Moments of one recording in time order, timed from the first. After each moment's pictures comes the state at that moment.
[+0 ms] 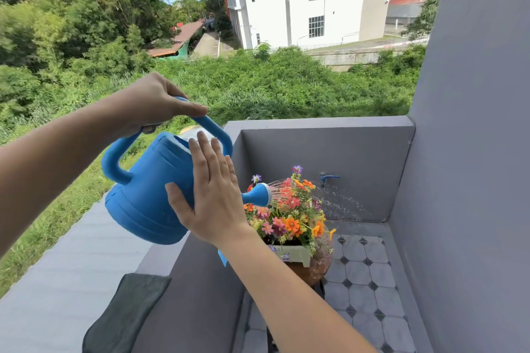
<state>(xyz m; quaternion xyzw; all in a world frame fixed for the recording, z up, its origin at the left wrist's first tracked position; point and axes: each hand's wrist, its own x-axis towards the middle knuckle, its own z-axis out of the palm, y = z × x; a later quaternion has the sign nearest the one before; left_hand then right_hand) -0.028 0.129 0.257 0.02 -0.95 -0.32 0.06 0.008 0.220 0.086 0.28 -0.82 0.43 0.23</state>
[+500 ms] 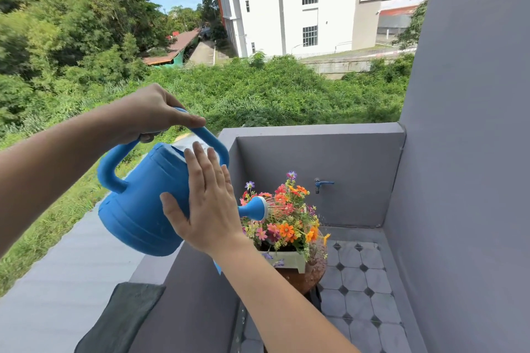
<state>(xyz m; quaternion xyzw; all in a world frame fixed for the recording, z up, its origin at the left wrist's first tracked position) -0.024 0.126 0.264 0.03 -0.95 -0.32 0.03 0.018 0.215 0.094 0.27 -0.83 0.43 0.23</state>
